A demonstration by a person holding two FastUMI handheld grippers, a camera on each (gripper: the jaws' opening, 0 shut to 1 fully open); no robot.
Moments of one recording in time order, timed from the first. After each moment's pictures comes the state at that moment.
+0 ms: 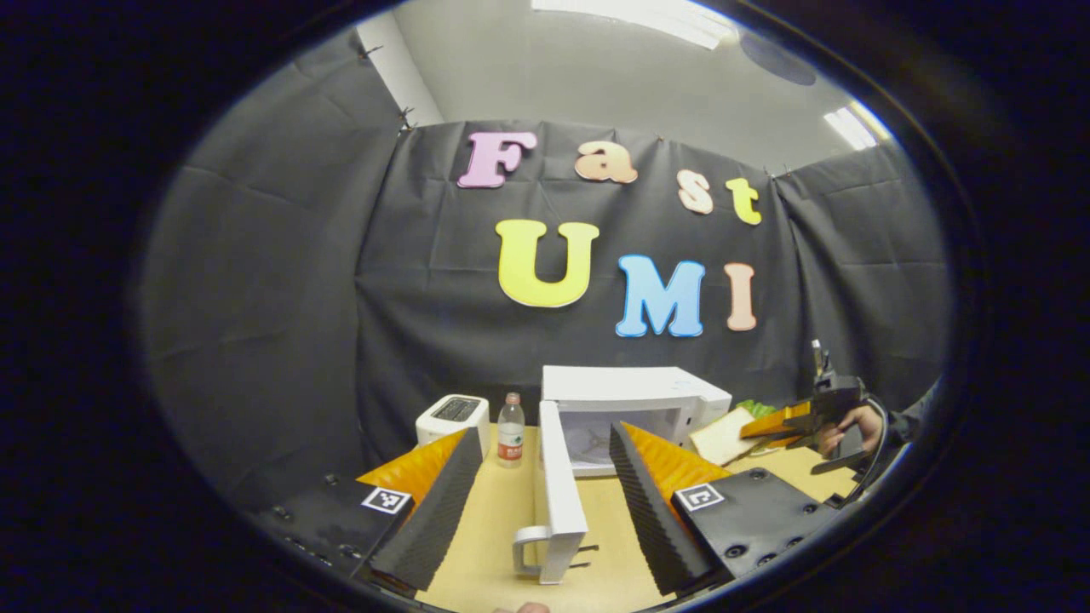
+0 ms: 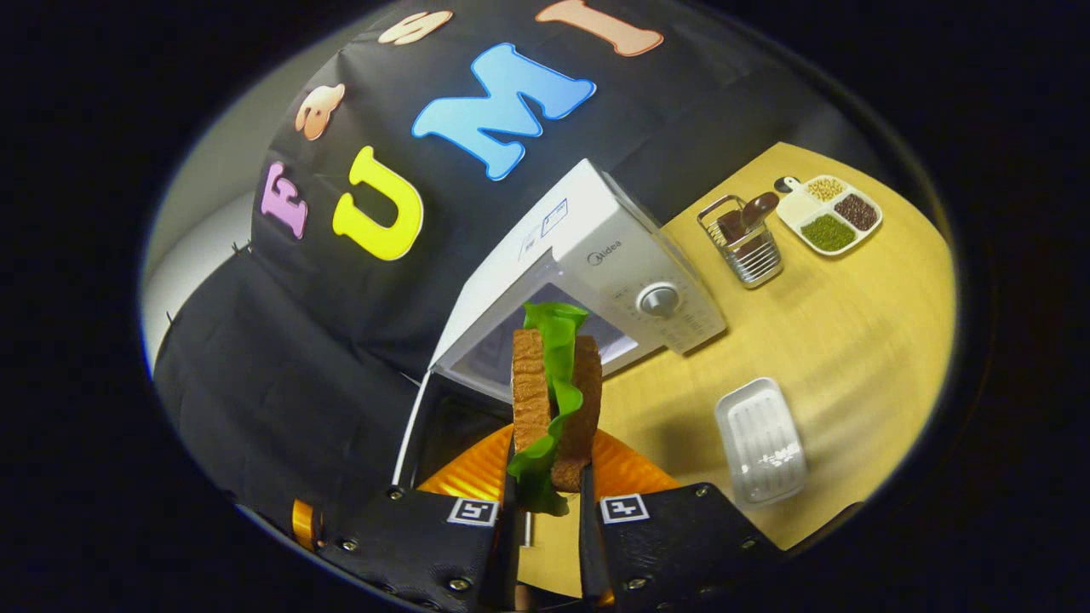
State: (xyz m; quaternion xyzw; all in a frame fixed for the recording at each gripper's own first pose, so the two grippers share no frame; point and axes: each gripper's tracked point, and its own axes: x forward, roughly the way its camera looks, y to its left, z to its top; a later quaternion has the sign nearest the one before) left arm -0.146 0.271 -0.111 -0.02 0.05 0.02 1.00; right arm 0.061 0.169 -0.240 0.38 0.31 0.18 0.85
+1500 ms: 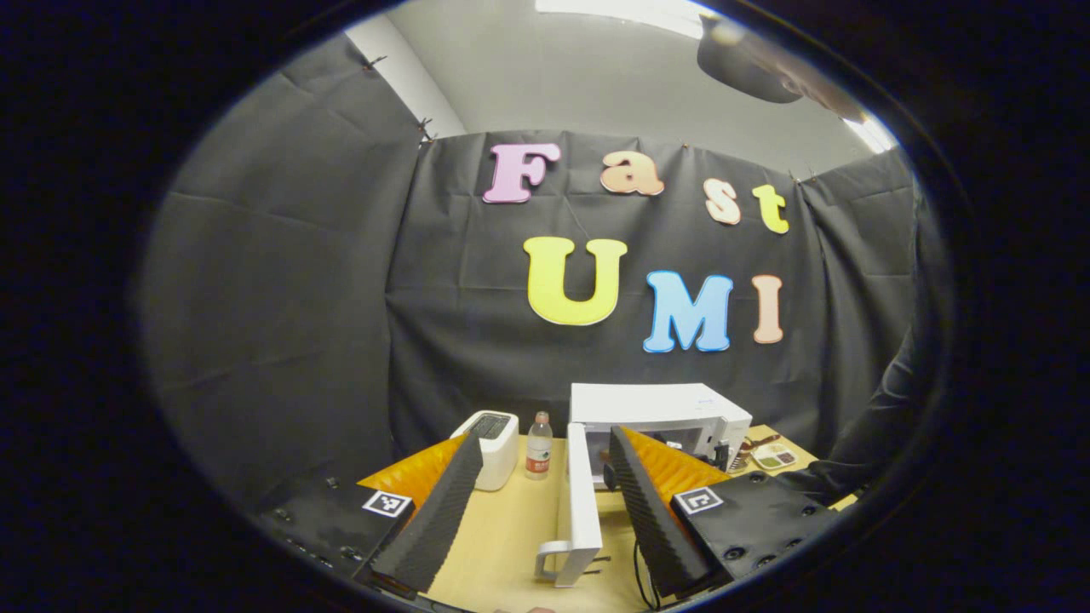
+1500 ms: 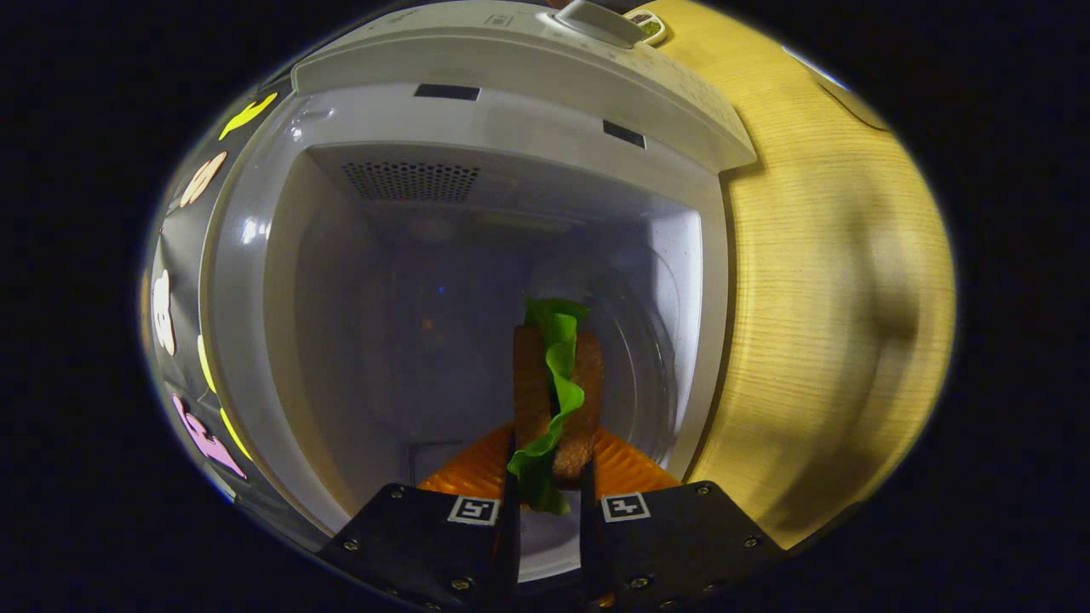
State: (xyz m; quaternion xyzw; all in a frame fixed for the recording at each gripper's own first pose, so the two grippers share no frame) left arm -0.152 0.300 -0.062 -0.01 0.07 0.08 0.99; right arm 0.298 0.325 -0.359 0.66 0.17 -0.11 0.72
